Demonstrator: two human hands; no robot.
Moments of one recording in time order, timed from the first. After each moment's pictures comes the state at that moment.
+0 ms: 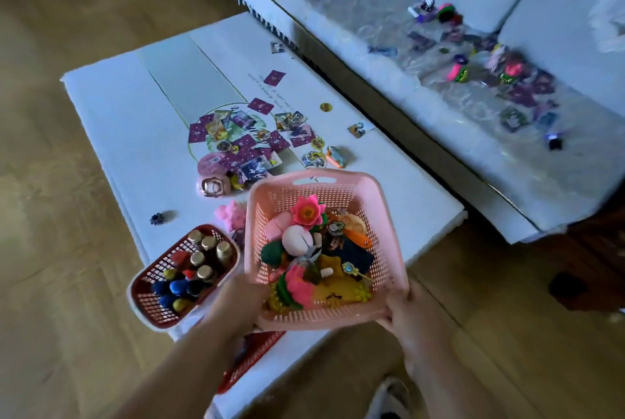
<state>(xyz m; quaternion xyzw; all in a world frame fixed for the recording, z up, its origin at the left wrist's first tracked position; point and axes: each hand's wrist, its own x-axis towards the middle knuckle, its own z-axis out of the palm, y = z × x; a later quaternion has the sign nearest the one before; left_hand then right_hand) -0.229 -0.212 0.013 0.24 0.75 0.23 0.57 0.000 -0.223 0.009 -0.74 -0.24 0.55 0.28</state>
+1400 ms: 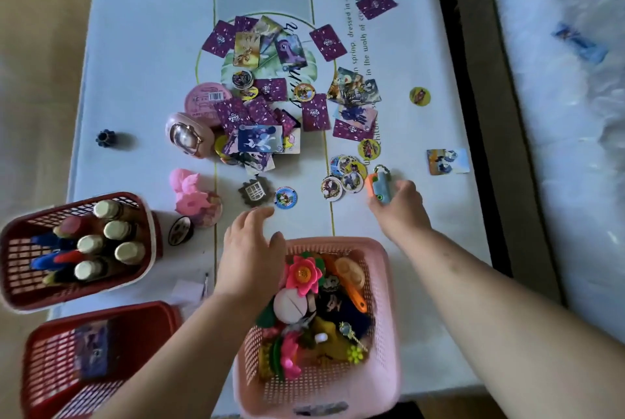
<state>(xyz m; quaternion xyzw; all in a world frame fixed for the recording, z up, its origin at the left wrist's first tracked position) -0.151 0.021 -0.124 0.23 0.89 0.21 0.33 -0.017 0.202 -0.180 -0.66 -0.66 0.37 -0.03</state>
